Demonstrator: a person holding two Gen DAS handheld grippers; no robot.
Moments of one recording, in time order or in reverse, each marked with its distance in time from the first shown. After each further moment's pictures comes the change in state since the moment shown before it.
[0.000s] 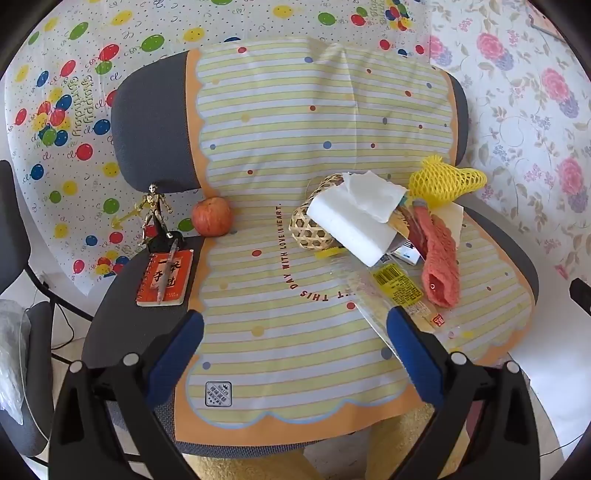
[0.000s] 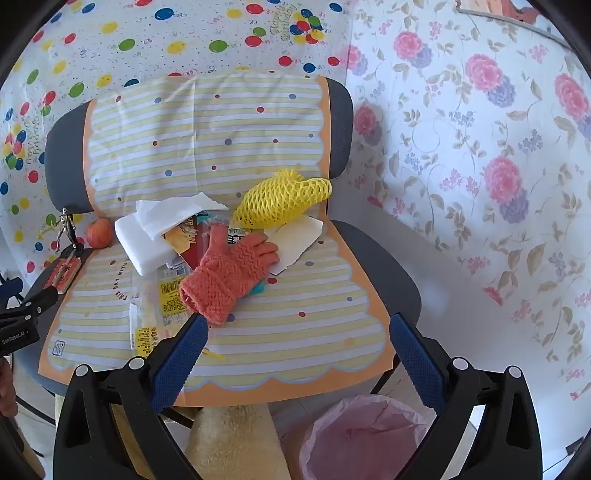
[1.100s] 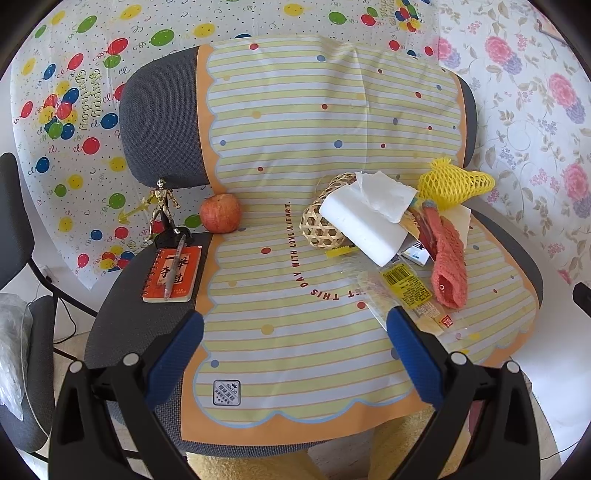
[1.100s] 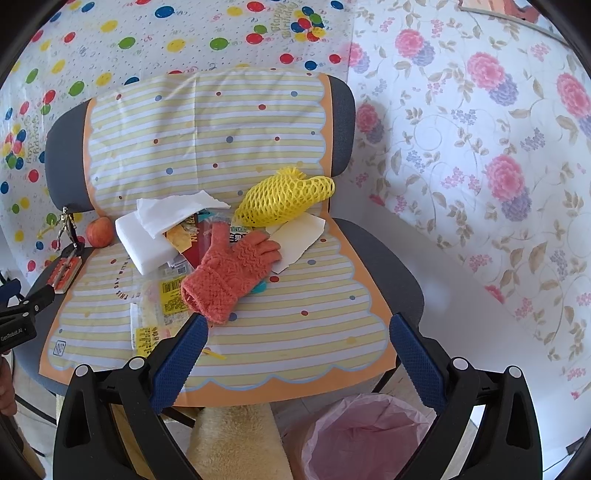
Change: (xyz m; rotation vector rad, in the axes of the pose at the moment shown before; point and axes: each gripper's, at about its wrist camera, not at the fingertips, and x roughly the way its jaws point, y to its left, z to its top) left arm 0.003 0.013 0.001 -0.029 0.021 0.011; right arm 0.002 0.003 -0.001 -0.005 0.003 0.007
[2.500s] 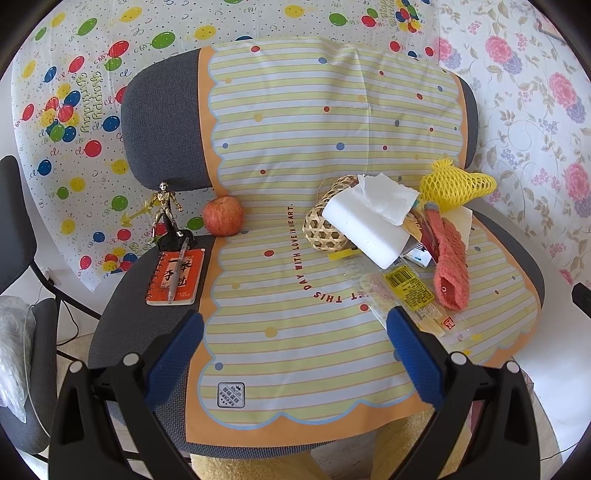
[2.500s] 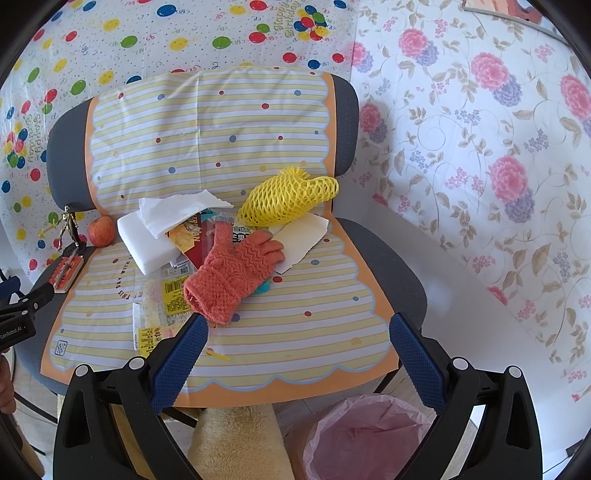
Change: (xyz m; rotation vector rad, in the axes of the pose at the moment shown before) left arm 0.001 0.003 0.001 0.004 -0.001 0.006; right arm 0.002 0.001 0.004 -0.001 0.003 0.000
